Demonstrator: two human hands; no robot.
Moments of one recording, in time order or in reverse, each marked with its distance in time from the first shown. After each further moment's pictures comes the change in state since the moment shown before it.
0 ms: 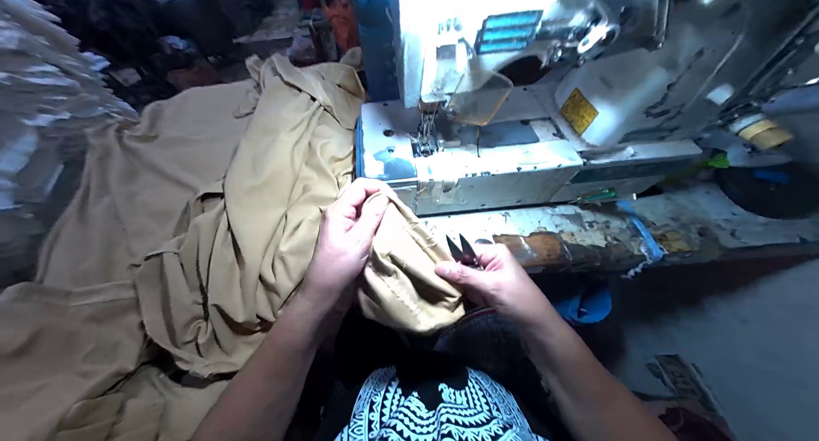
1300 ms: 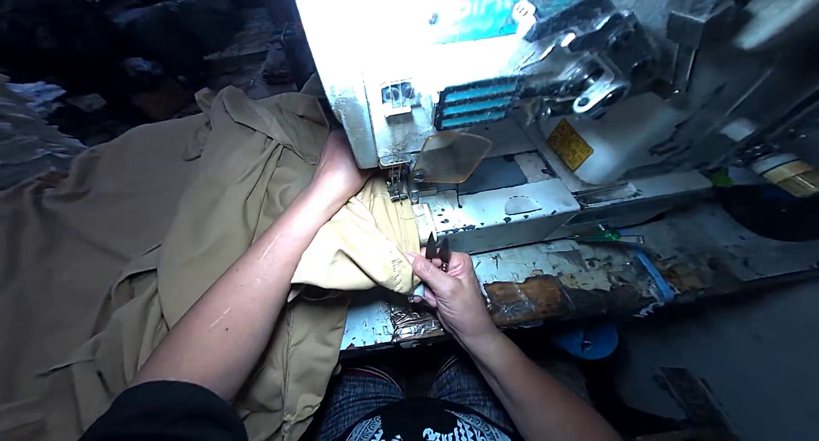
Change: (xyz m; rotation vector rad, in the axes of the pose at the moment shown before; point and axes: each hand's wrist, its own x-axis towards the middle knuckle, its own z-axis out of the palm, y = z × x) left_hand 0.183 -0.052 0.024 0.690 -0.139 0.316; right_hand 0.076 0.008 0.020 0.362 0.351 -0.067
